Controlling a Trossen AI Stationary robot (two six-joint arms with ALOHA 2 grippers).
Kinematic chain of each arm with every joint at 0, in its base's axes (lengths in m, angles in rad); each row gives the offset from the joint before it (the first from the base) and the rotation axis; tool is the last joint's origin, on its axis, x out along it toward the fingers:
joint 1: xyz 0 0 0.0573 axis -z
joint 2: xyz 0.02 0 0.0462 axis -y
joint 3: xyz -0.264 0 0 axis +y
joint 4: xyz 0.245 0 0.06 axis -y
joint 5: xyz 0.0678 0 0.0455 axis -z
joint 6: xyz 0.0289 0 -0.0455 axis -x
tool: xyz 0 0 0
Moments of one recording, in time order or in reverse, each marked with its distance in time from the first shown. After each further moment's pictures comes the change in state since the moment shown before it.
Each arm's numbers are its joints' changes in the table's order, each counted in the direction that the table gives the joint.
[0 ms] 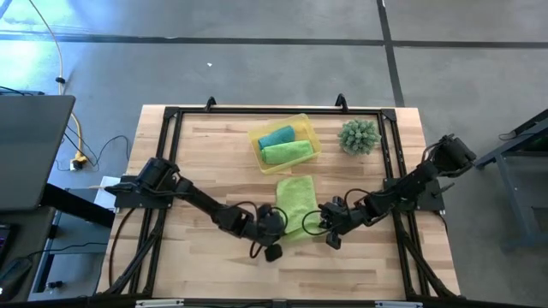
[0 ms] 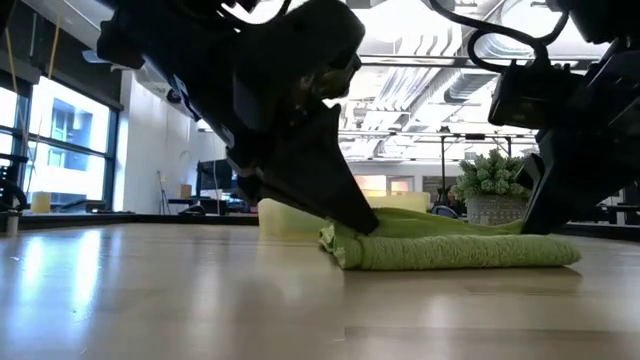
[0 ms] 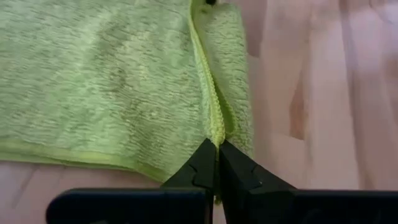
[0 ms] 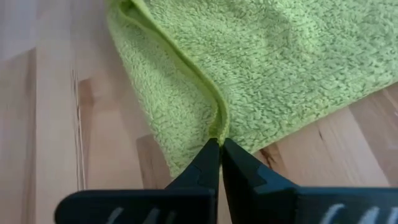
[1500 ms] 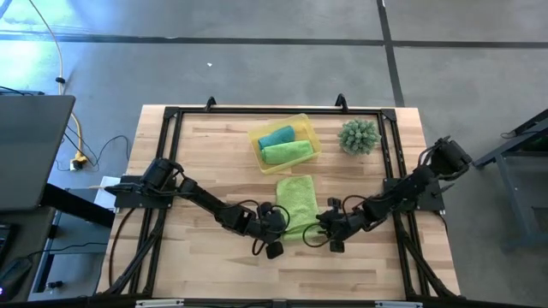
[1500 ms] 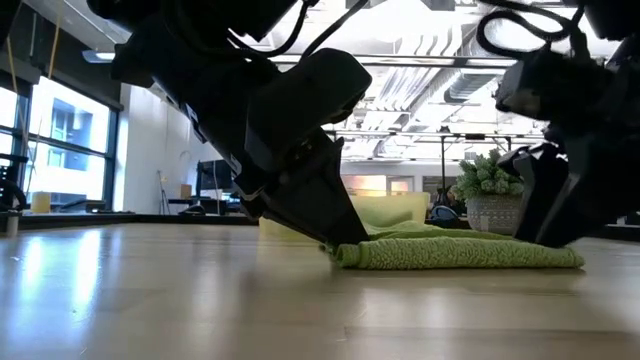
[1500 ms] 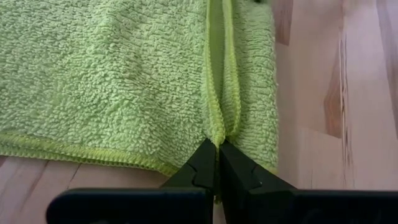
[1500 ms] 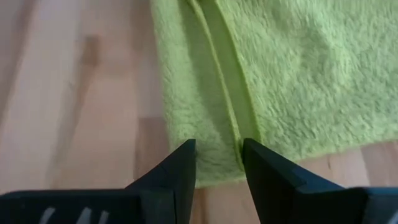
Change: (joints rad) left arm -0.021 -0.038 -0.002 -0.007 0.016 0.000; right arm -0.040 -0.054 -0.033 0.001 0.052 0.280
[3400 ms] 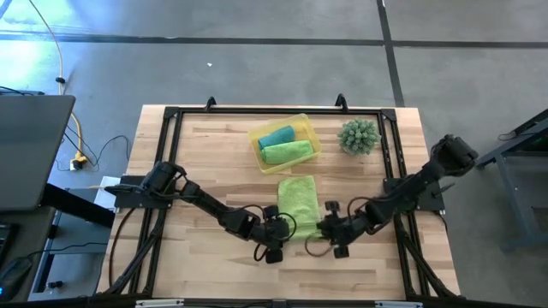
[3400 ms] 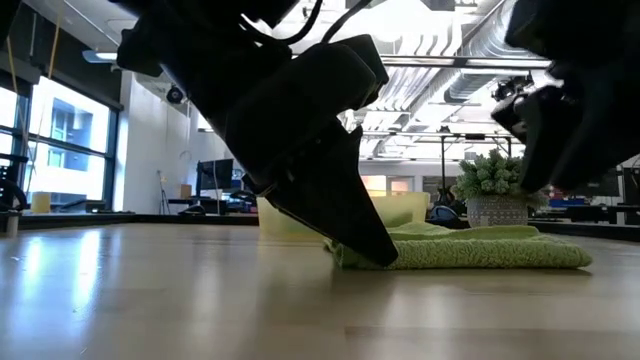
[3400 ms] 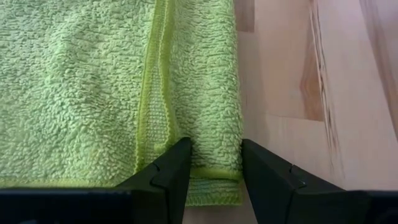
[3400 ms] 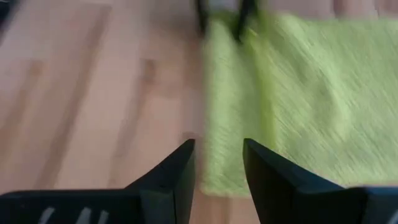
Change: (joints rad) left arm 0.019 -0.046 -0.088 -0.081 0.014 -0.180; right arm -0.036 0.081 -0.126 -0.208 -0.018 0.104
